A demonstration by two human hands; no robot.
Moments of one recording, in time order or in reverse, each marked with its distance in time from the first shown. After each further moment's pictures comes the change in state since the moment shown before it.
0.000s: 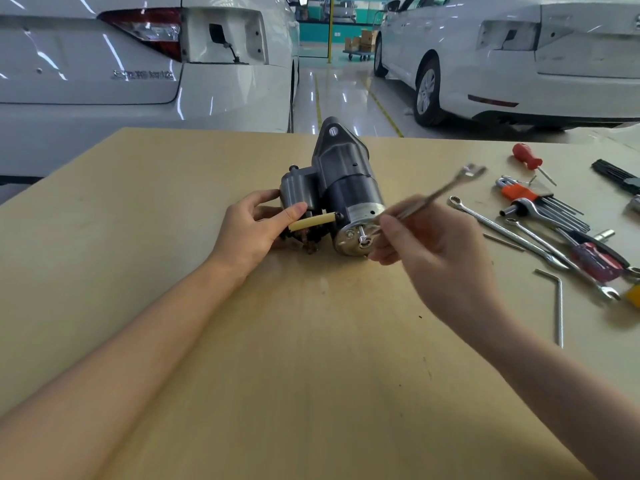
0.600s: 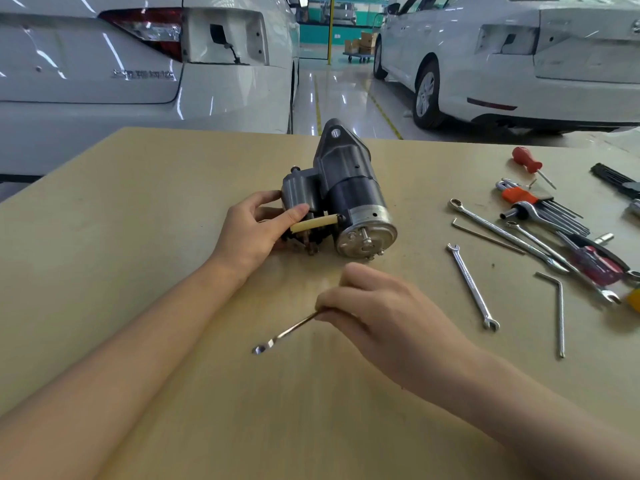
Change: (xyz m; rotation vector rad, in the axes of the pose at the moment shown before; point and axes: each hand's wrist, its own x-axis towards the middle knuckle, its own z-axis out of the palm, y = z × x) left_hand 0.002 -0.002 0.000 0.017 -0.005 0.016; right_hand -0.030 0.005 0.018 -0.639 -0.524 -0.474
